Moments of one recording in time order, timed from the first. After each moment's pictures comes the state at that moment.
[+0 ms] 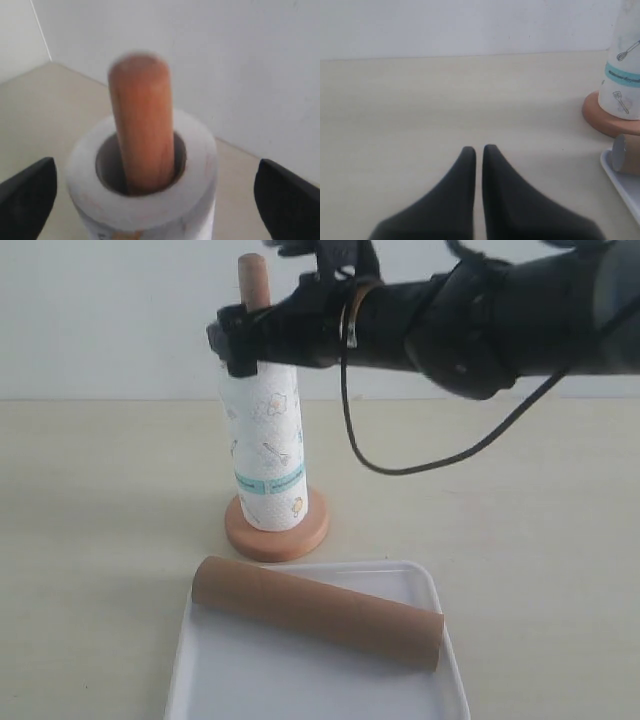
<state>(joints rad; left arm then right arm) 0.04 0.00 0.00 -0.15 0.34 0.17 0.66 1.78 -1.29 -0.51 -0.15 0.56</state>
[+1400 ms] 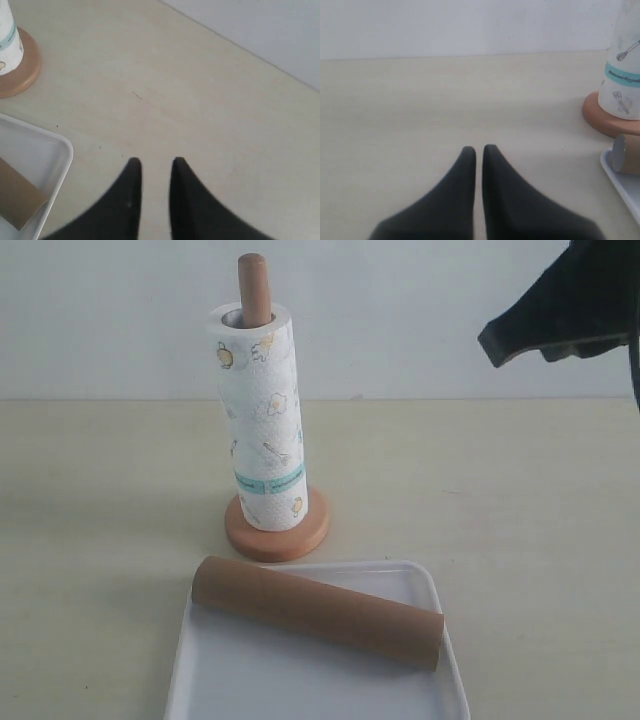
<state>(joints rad) 0.04 0.00 0.00 -0.15 0.34 0.17 0.66 1.29 -1.29 -0.48 1.06 0.27</state>
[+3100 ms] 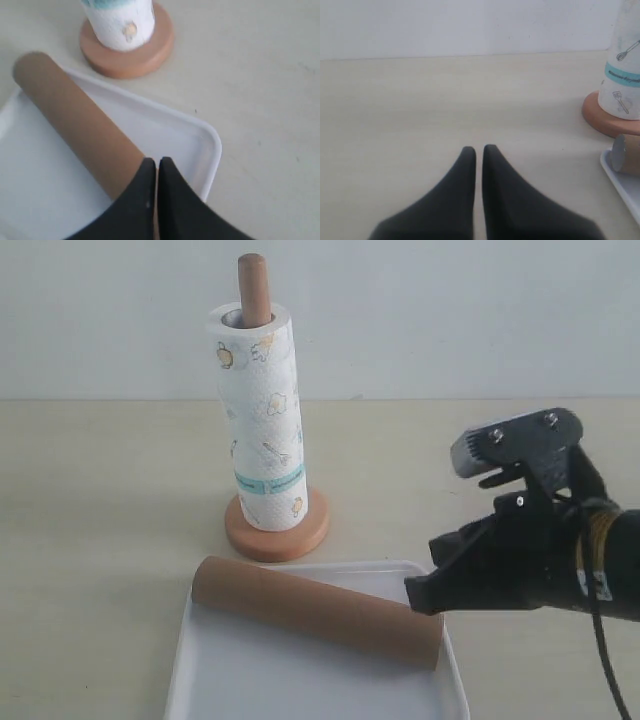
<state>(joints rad) 0.04 0.00 0.00 -0.15 0.34 0.17 0.66 1.23 -0.51 -0.49 0.03 0.64</state>
